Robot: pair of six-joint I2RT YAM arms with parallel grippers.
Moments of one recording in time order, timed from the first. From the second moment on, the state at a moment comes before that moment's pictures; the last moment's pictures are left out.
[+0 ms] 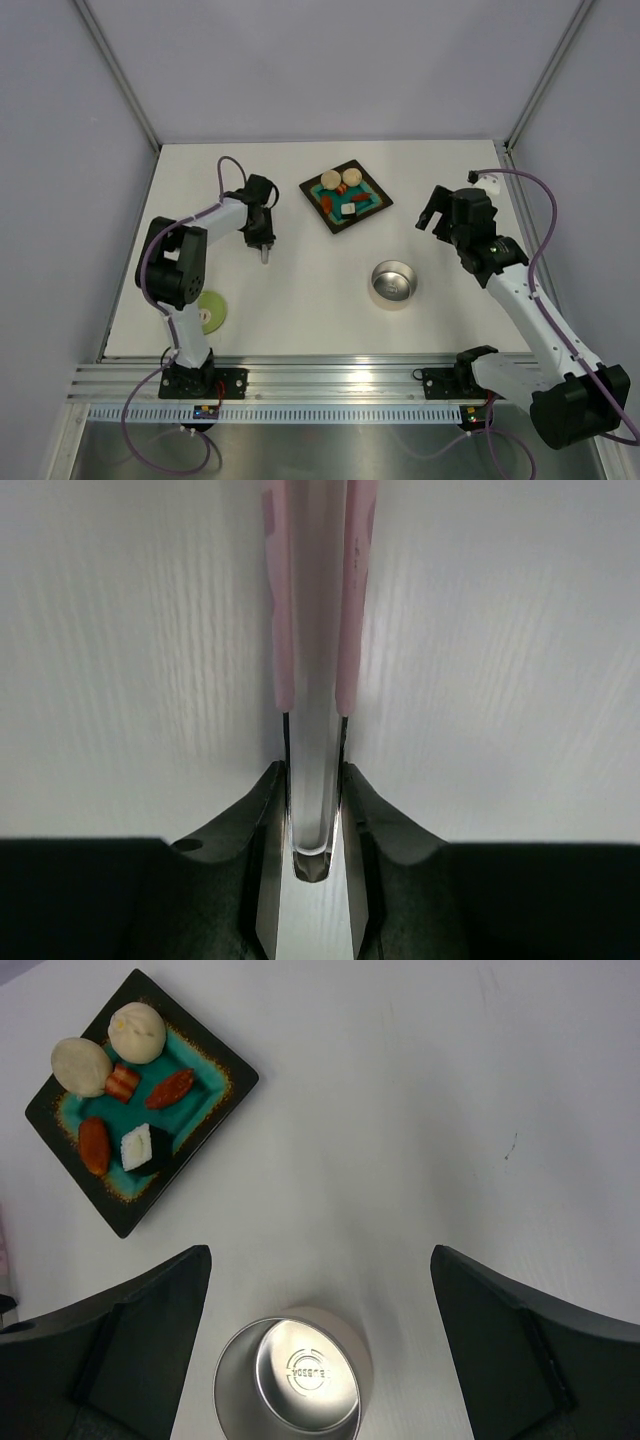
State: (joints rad) left arm -0.28 1.91 1.28 -0.58 -0.05 -0.39; right arm 0.28 1.06 0.94 -0.46 0.30 0.53
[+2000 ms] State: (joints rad) left arm -0.51 1.78 1.04 -0.35 -0.26 -0.55; right arm 0.28 1.04 0.91 -0.47 0.30 0.53
